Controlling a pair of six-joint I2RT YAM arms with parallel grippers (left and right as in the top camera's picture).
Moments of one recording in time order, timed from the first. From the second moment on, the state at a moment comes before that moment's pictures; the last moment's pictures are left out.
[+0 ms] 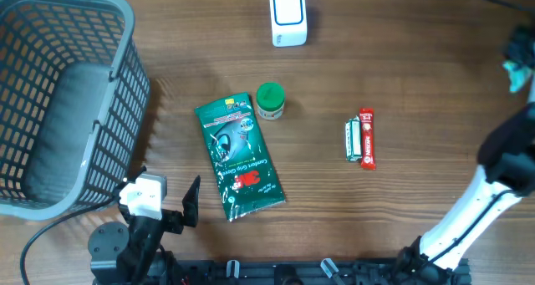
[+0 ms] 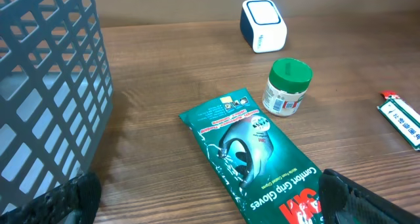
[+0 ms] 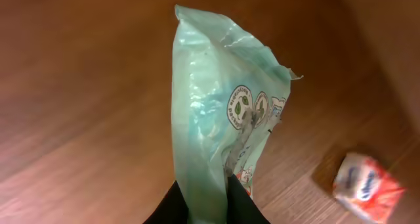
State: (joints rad) left arm 0.03 0.01 0.42 -0.78 0.23 0.04; right arm -0.53 2.29 2.15 -1.01 0.23 0.04
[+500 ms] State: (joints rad) left arm 0.03 0.01 0.42 -0.78 0.23 0.04; right arm -0.85 2.33 2.15 -1.10 -0.48 0.20
